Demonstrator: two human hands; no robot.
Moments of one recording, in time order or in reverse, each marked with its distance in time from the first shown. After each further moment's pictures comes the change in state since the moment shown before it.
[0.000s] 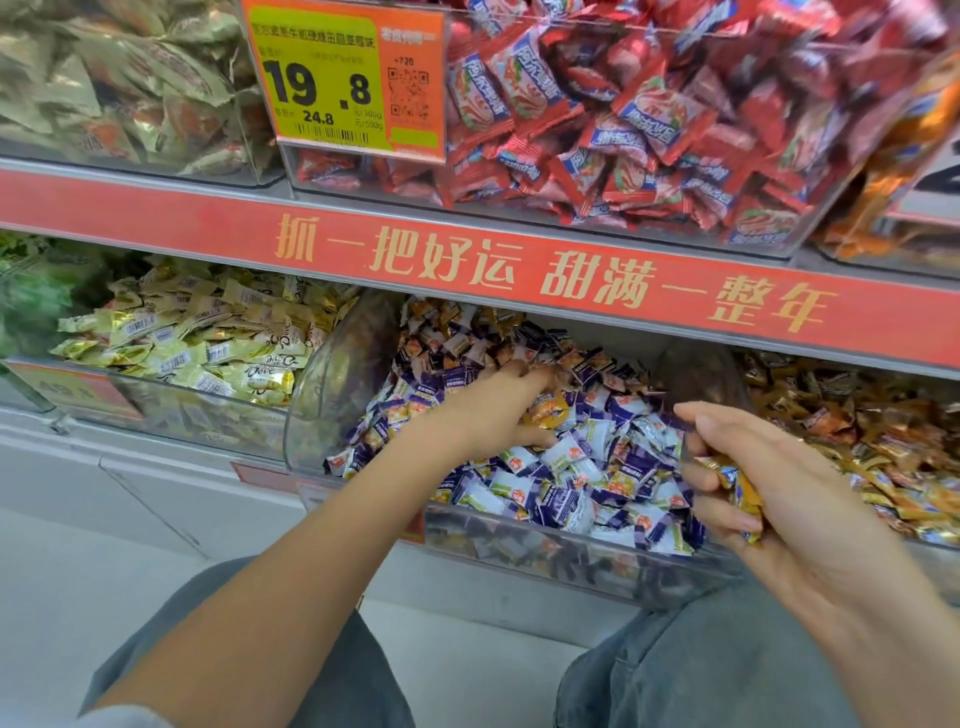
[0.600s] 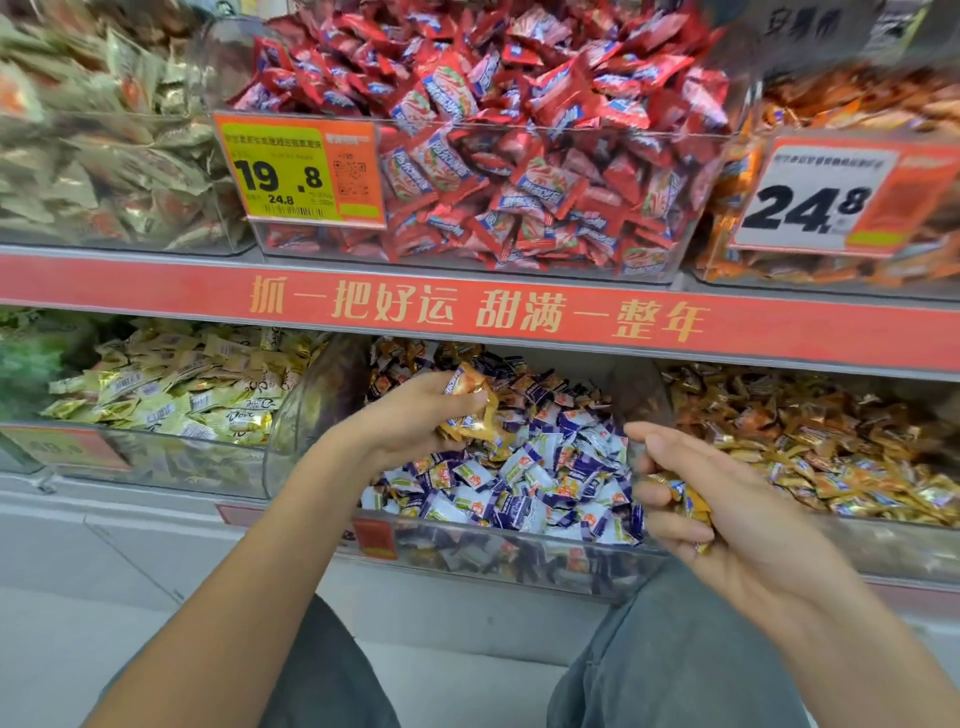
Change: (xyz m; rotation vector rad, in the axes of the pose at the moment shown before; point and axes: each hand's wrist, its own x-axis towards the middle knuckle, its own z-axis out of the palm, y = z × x) left_hand -0.042 0.018 -0.041 -1.152 0.007 -0.286; right_hand -0.027 -0.006 -0.017 0.136 -0.070 0.082
